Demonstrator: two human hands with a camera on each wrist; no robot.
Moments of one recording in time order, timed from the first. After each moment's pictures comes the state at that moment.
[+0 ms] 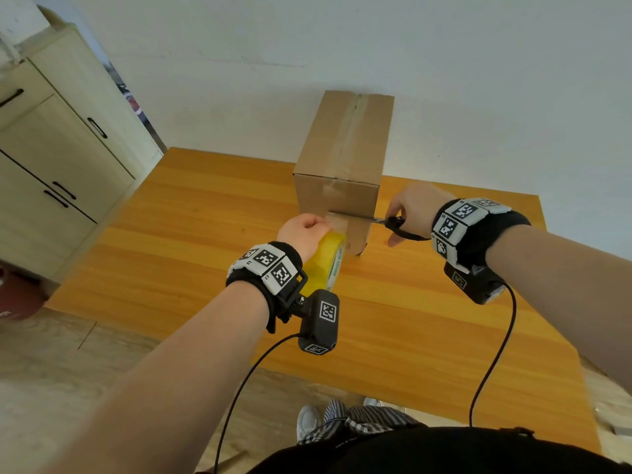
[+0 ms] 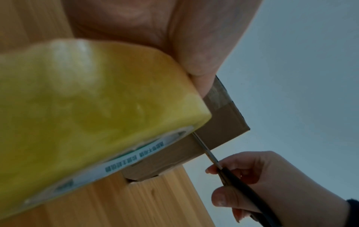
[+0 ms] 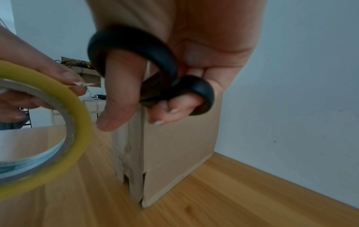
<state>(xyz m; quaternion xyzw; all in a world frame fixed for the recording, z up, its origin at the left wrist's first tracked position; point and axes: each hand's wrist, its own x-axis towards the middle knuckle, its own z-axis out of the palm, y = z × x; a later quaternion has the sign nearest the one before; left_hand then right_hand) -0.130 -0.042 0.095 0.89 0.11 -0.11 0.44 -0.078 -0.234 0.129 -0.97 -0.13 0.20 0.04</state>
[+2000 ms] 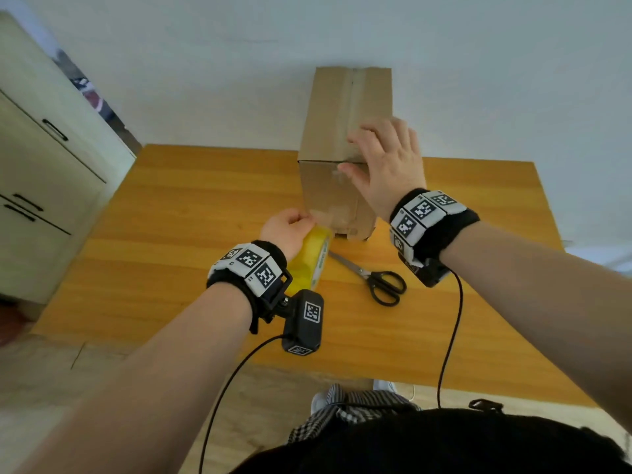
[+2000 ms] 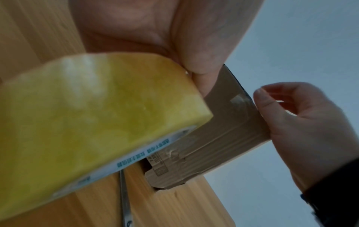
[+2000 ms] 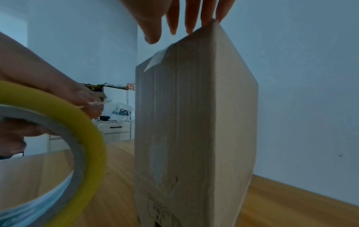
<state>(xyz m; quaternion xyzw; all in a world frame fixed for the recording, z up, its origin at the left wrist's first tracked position) -0.125 0.004 0.080 0.90 0.08 -0.14 0.41 -0.088 -0.169 0.108 -0.94 -0.17 -0.28 0.14</state>
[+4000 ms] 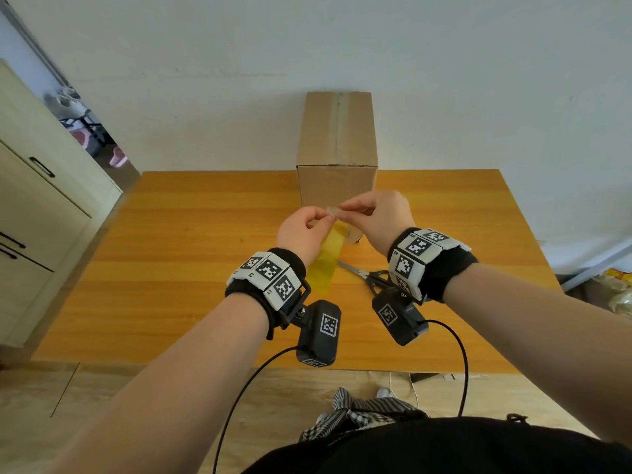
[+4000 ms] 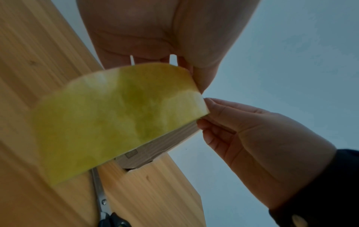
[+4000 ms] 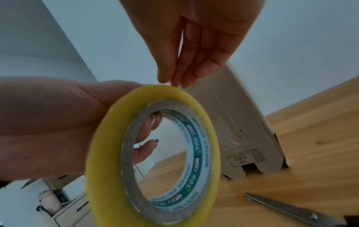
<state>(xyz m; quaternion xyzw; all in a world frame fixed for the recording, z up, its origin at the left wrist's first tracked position) -0.153 -0.004 0.097 0.87 -0.02 -0.04 0.49 -0.160 -0.145 0.110 -0.89 0.00 -0.07 0.46</state>
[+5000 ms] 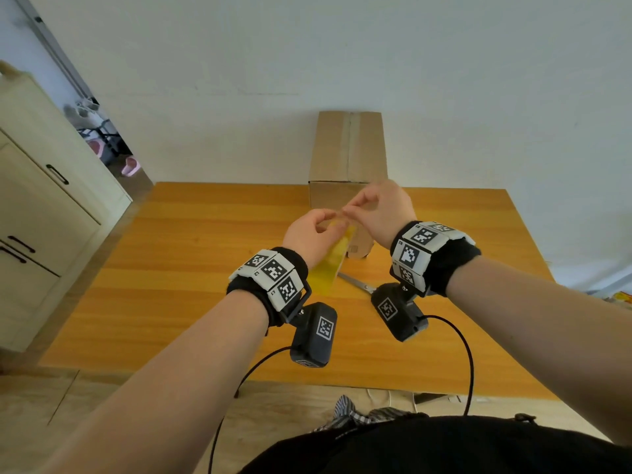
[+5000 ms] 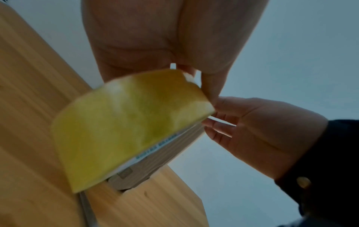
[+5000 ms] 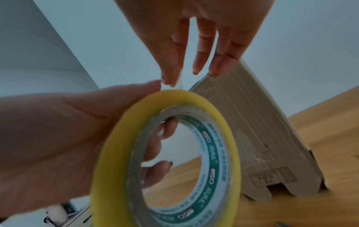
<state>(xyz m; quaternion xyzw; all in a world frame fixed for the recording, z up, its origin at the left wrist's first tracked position) -0.147 0.004 0.121 0.88 -0.04 -0.10 0.46 -0.139 -0.136 0.134 -0.91 -0.01 -0.09 0.40</state>
